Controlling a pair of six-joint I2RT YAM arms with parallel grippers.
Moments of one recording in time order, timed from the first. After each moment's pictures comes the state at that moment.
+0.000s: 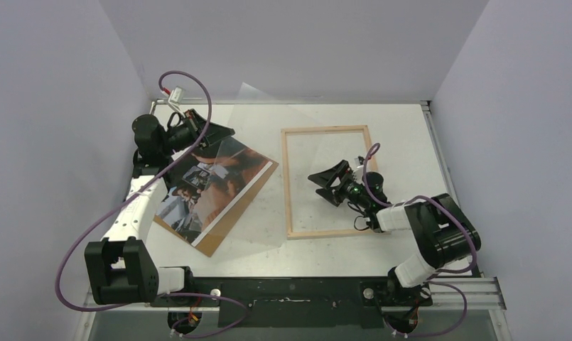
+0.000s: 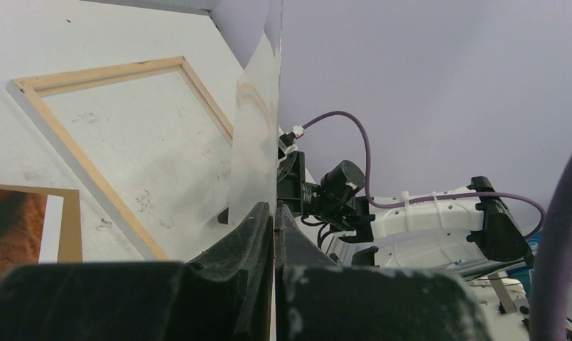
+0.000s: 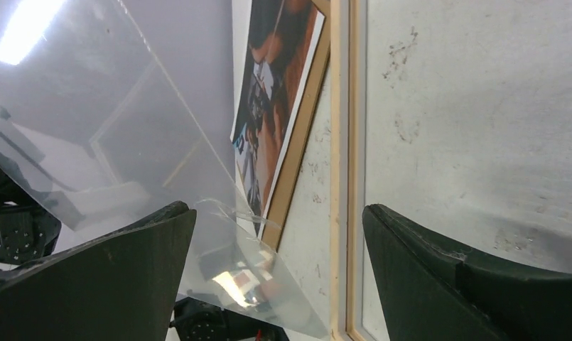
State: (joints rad) left arm 0.02 1.29 0.97 0.37 1.00 -0.92; right arm 0.33 1.55 0.40 0.86 -0.49 1.20
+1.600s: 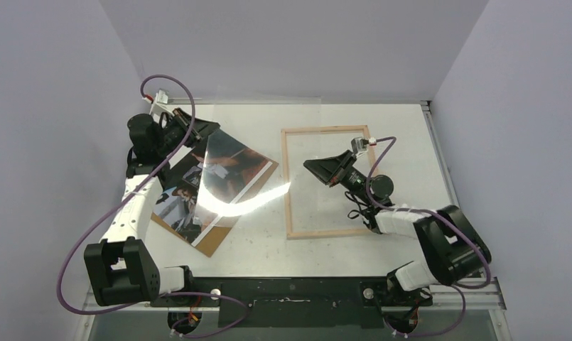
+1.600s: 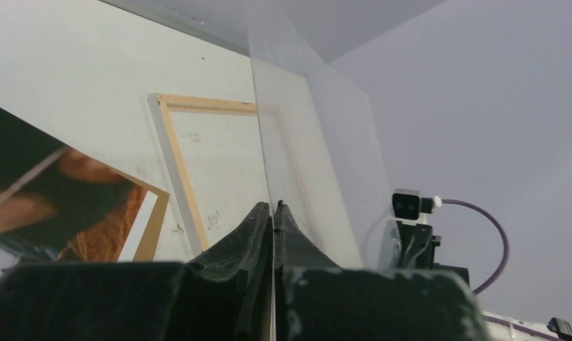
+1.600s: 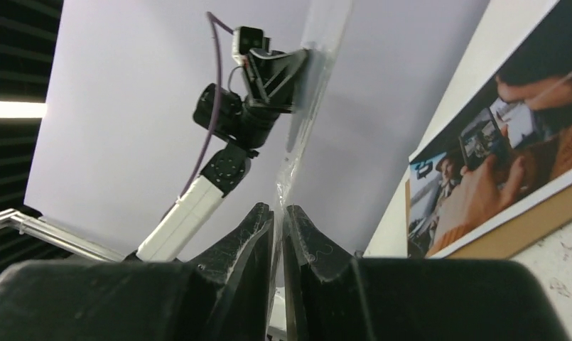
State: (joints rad) left arm 0.09 1.29 1.00 0.18 0.72 -0.88; right arm 0.44 1.52 0.43 1.42 -0.53 1.50
